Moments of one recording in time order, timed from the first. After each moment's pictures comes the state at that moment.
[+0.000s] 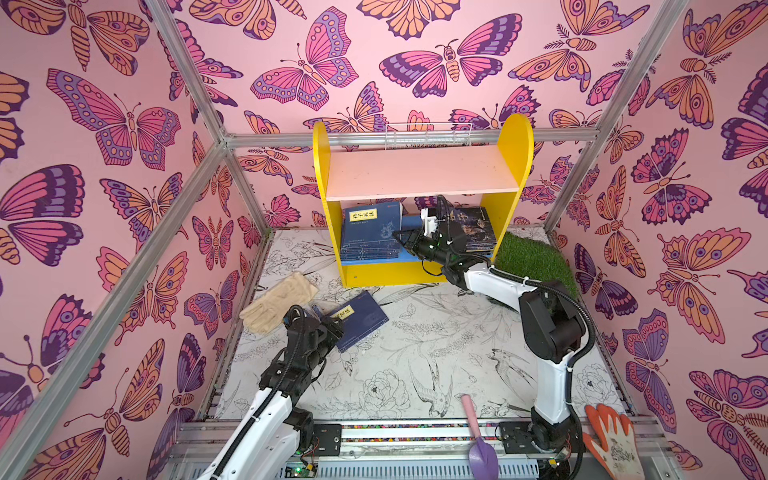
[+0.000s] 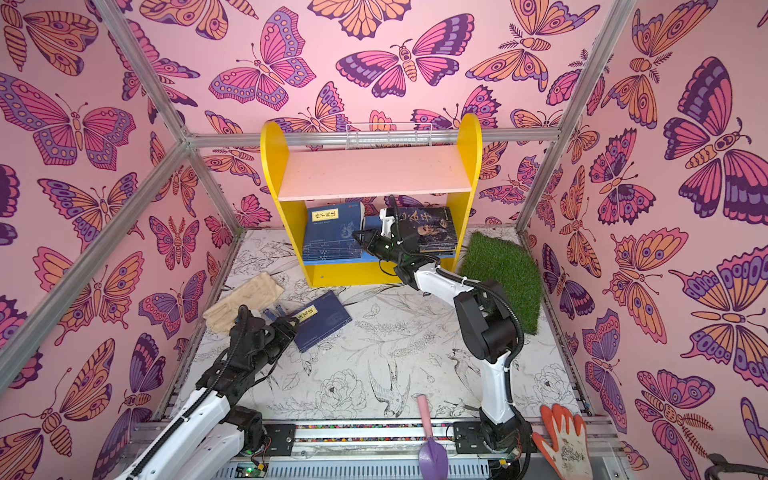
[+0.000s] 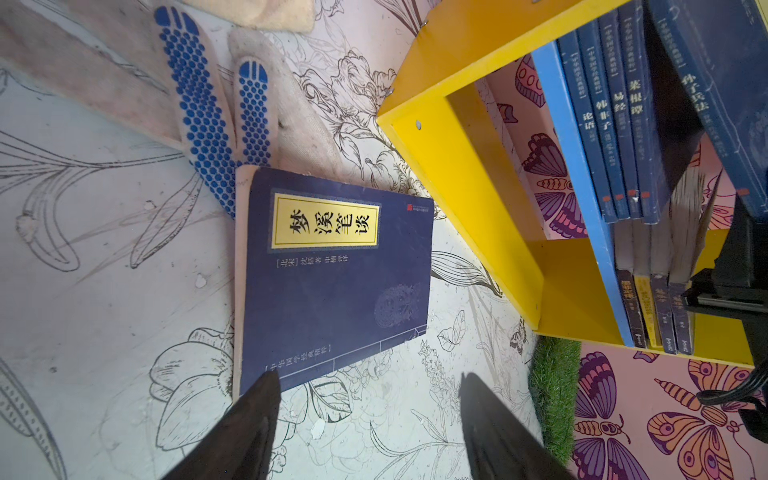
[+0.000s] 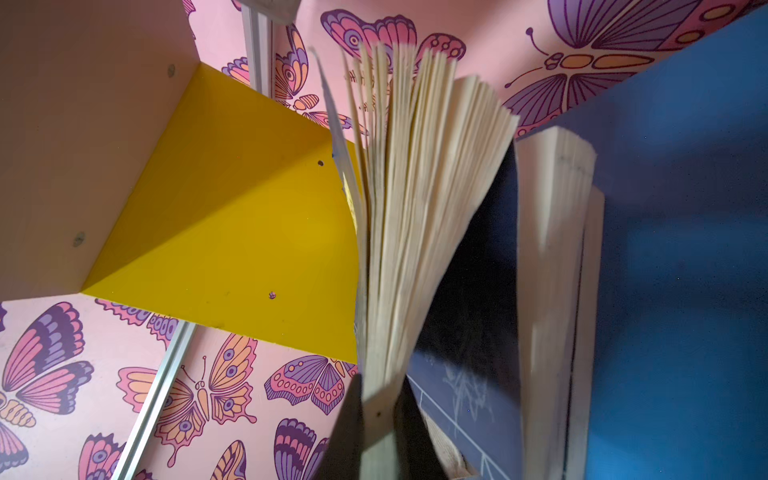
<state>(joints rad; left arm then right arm) -0.24 0.70 0.37 -0.30 0.00 -1.06 0.53 2.03 1.48 0.44 -0.41 1.03</state>
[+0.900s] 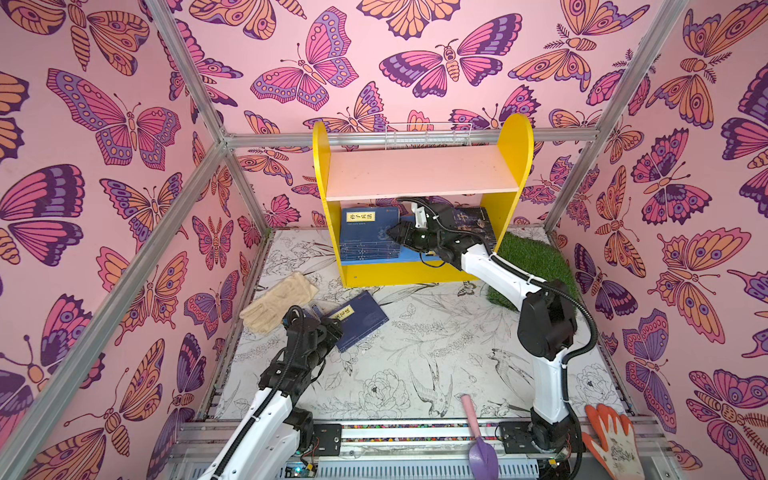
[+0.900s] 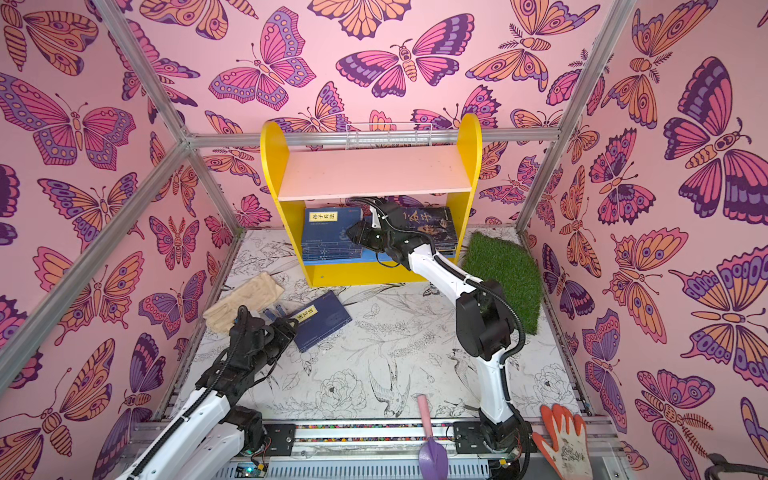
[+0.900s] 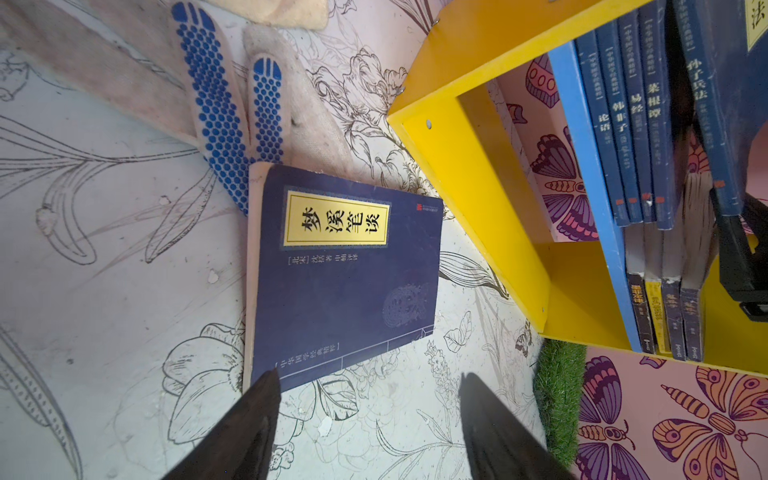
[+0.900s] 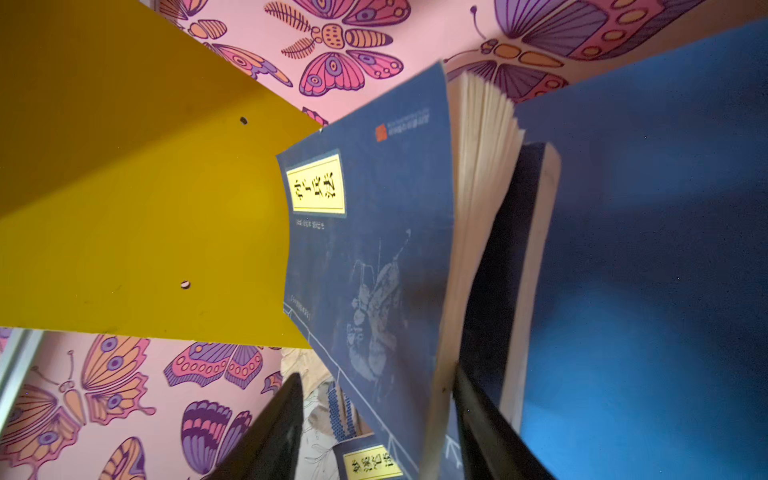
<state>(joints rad) -0.23 0.70 0.37 -0.32 0.00 -1.06 0.56 2.07 1.84 -0.21 -0.29 0.75</state>
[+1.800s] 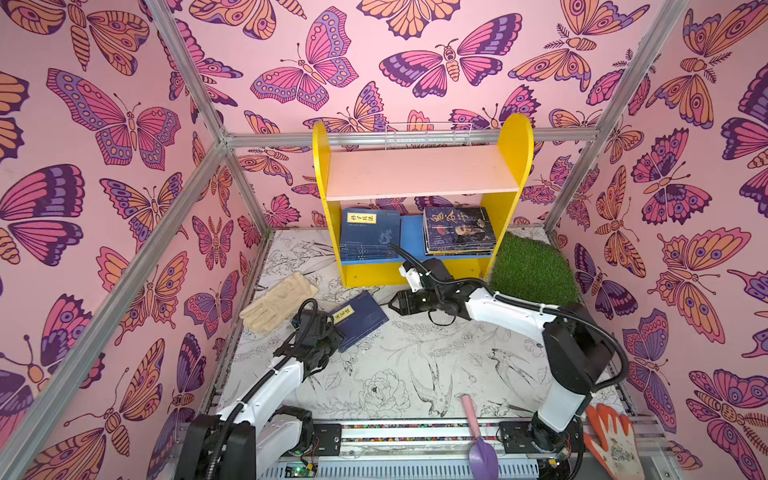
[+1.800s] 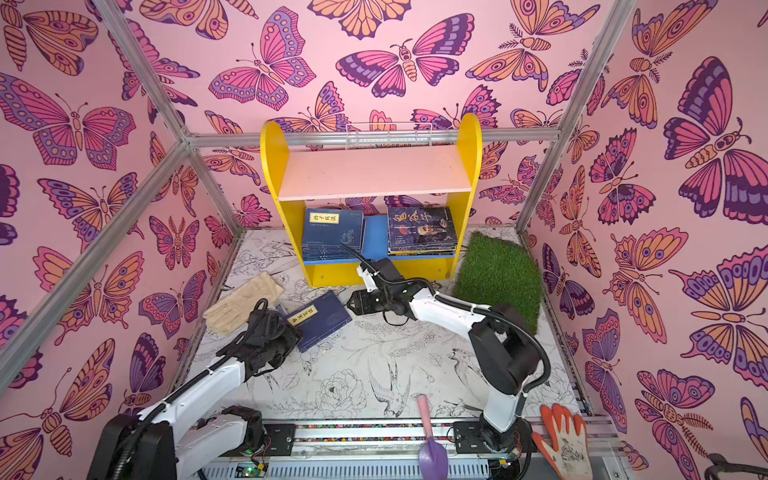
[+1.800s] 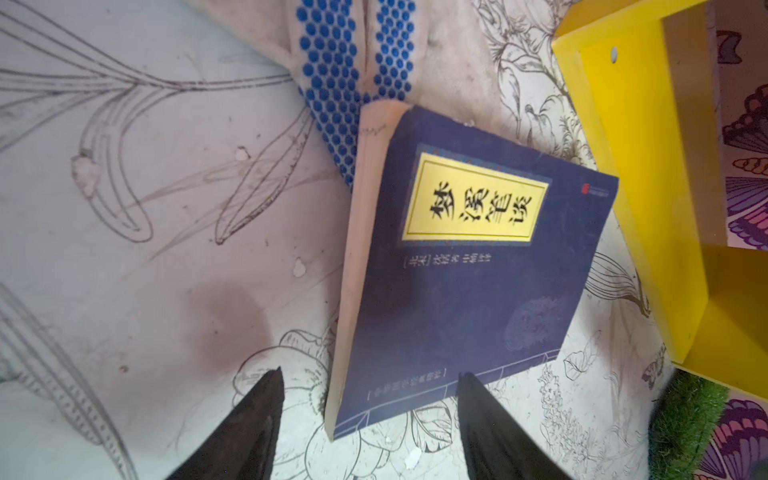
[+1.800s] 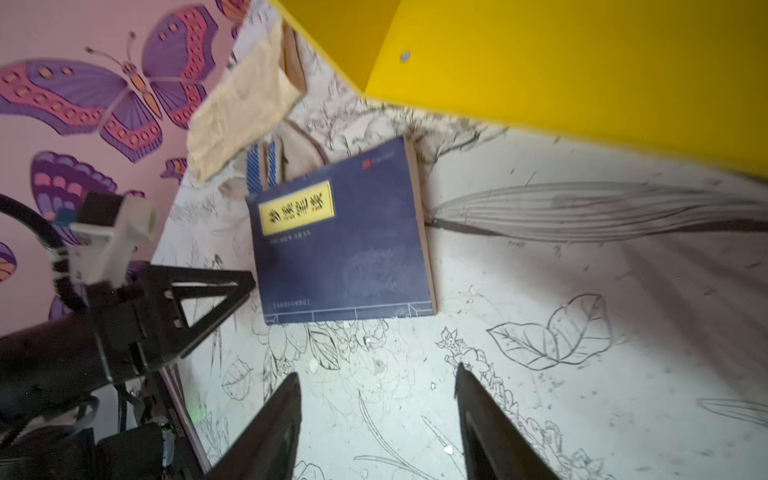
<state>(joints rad) -0.20 1.09 0.42 -0.31 0.03 -1.03 0.74 1.82 1.22 -0.21 -0.31 0.49</state>
